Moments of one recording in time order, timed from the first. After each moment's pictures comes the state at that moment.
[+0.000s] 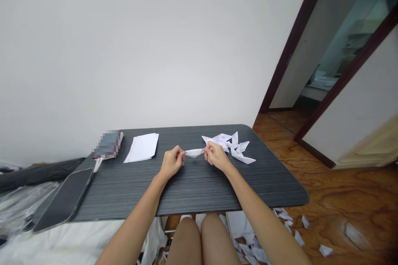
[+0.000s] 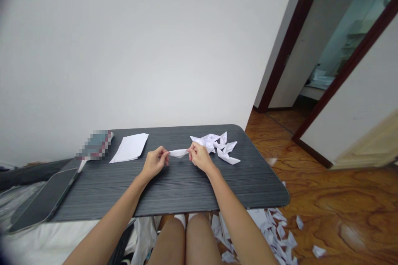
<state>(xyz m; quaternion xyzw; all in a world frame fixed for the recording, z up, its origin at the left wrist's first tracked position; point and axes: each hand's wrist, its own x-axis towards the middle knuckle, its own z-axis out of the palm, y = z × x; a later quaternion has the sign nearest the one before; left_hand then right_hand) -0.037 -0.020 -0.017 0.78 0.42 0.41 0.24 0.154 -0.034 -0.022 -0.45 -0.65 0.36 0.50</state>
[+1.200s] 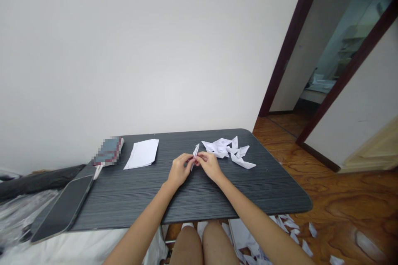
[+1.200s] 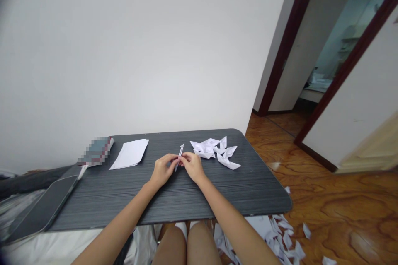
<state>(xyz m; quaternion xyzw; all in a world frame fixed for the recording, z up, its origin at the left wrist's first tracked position) -0.013 -0.025 -0.024 0.82 0.37 0.42 0.13 0.123 -0.027 -0.038 -0.43 -0.57 0.42 0.56</state>
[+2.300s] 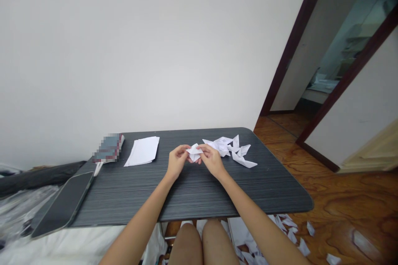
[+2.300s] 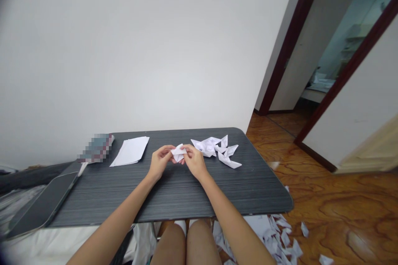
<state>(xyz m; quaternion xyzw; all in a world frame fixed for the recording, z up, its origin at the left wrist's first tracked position) -0.010 -0.010 -0.020 0.60 0.36 0.53 0.49 0.126 -0.031 -0.022 -0.38 -0.58 0.41 0.59</state>
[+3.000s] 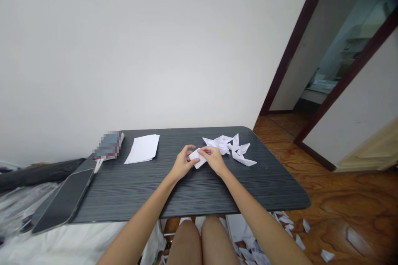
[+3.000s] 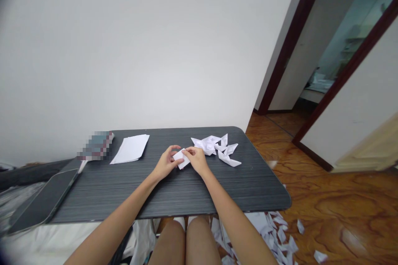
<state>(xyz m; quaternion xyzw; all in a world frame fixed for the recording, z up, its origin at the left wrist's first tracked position) -0.007 -0.014 -0.031 0.69 0.34 0.42 0.48 0.135 -0.024 -0.031 -0.45 -0.55 0.43 0.56</state>
